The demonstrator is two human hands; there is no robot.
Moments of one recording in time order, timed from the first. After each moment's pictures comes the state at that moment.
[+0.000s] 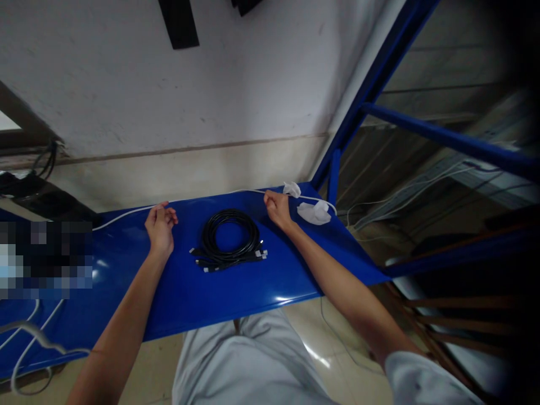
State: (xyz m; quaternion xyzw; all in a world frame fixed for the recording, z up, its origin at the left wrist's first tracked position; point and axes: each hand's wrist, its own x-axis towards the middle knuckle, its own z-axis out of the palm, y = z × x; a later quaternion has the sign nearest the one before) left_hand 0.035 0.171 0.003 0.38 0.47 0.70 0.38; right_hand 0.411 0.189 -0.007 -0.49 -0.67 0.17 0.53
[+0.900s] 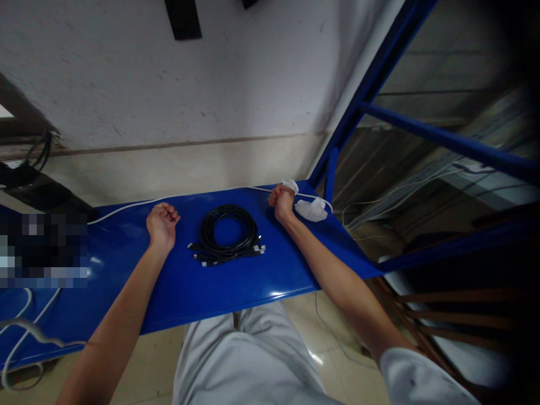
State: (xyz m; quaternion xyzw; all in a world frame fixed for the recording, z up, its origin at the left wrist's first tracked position) left_hand 0.040 0.168 0.010 0.25 0.43 0.70 0.50; right_hand 0.408 0.204 -0.006 -0.44 -0.34 0.43 0.71
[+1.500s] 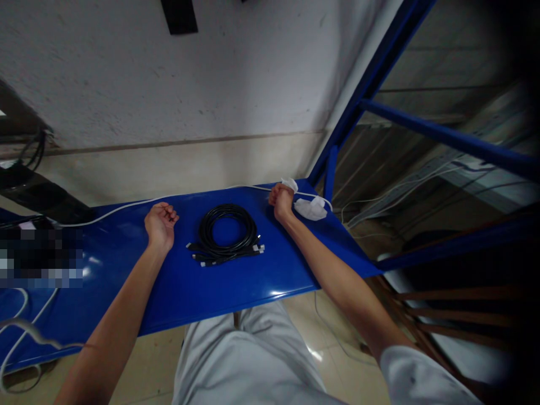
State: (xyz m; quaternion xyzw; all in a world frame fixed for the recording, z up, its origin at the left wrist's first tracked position) left_hand 0.041 0.168 0.009 0.26 0.44 0.70 0.50; right_hand 0.409 0.207 -0.010 -0.44 -0.32 0.43 0.72
